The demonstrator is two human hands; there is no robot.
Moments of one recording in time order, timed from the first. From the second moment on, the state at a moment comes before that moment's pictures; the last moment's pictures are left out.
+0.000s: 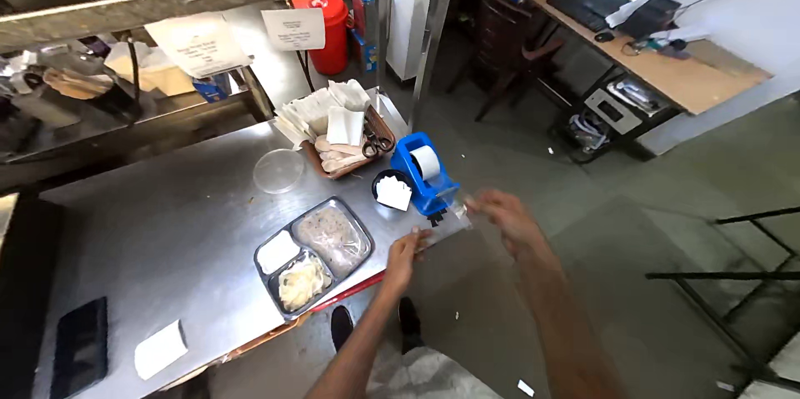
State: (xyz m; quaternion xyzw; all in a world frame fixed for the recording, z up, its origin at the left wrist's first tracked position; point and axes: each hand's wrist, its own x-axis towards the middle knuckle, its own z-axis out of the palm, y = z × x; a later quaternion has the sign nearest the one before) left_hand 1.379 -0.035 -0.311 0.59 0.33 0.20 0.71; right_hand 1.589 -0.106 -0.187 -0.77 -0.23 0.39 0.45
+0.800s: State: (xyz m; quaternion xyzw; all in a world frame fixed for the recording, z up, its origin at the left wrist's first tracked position) left_hand 1.131 0.058 -0.349 0.82 0.55 0.11 0.11; right_hand 1.304 -0.095 -0.349 -0.62 -0.11 0.68 0.39
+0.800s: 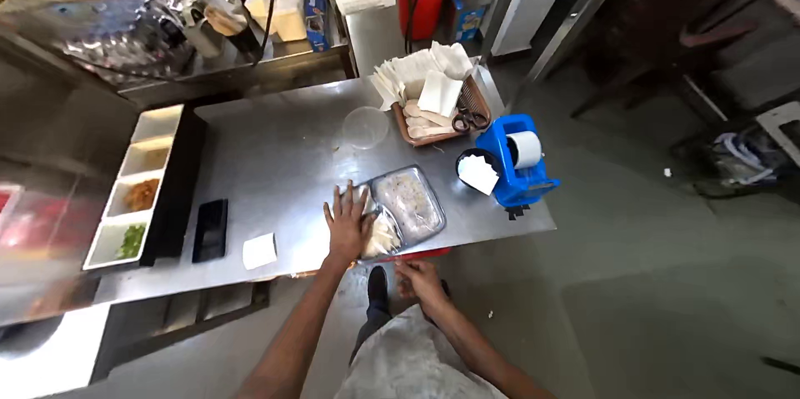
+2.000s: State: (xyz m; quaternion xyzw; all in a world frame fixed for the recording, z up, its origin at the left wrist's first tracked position) left_hand 1.268 -0.038 -0.300 0.77 0.40 0.24 0.44; right_hand 1.609 -0.007 -0.251 -0.84 -0.22 0.34 0.36
